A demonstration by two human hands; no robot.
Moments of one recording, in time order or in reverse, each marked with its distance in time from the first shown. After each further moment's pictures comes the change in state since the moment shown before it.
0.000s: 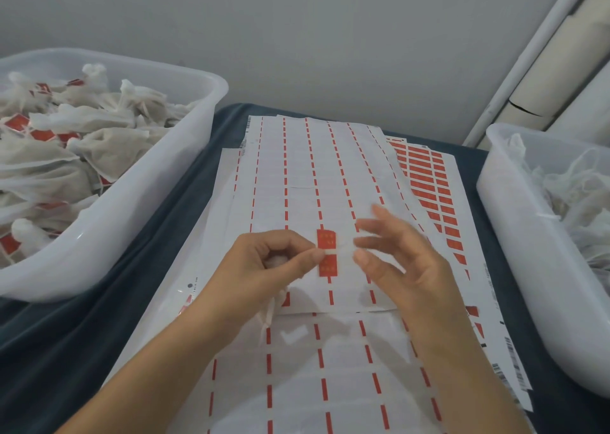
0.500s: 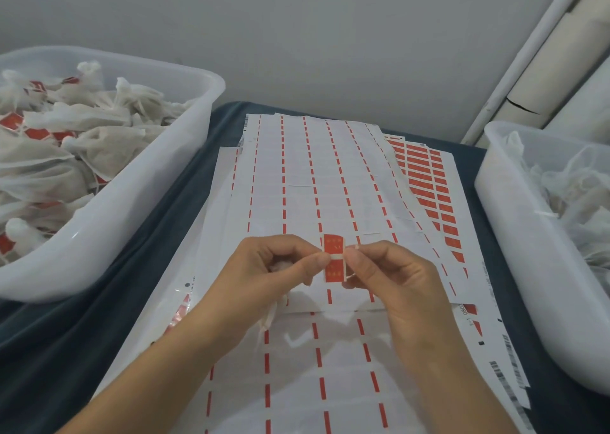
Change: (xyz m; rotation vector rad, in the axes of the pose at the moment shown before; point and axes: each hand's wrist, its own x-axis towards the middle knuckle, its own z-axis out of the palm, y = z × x) left_hand -0.003 0.001 0.006 -0.049 -0.012 -0.016; right_hand -0.005 0.002 0.010 0.114 0.036 0.096
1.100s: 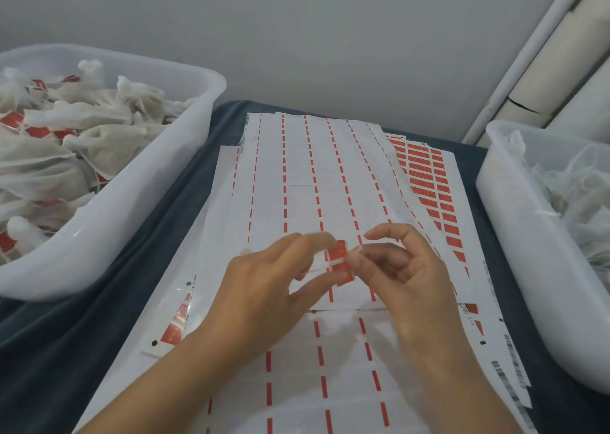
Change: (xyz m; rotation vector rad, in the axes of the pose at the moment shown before) left_hand -0.002 -0.015 0.004 0.866 0.208 0.633; right_hand 0.000 -0.004 -0.001 -0.044 0.034 -0.051
